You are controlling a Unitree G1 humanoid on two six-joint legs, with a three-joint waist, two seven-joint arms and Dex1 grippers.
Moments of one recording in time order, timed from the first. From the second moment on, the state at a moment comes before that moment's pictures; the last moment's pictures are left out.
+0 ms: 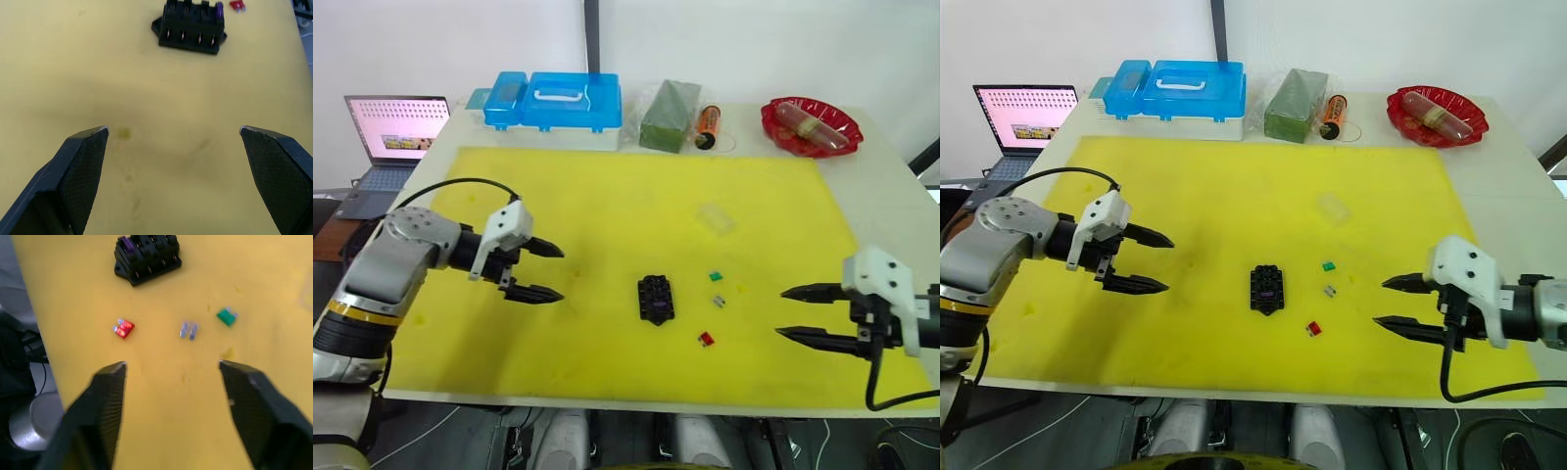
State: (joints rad) left arm -0.54 0.92 -0.15 0.01 -0.38 0.48 -1.45; right arm 0.26 -1.10 -0.65 -0.65 0.56 0.78 1.24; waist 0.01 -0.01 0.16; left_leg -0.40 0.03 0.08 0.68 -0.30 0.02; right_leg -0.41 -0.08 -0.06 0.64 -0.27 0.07
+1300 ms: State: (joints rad) left arm -0.44 0.71 -0.25 -0.25 -0.37 0.39 -1.34; right arm 0.00 -0.85 -0.26 -0.53 1.01 1.35 0.71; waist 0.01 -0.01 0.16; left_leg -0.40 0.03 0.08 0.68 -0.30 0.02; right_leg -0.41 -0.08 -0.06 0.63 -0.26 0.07
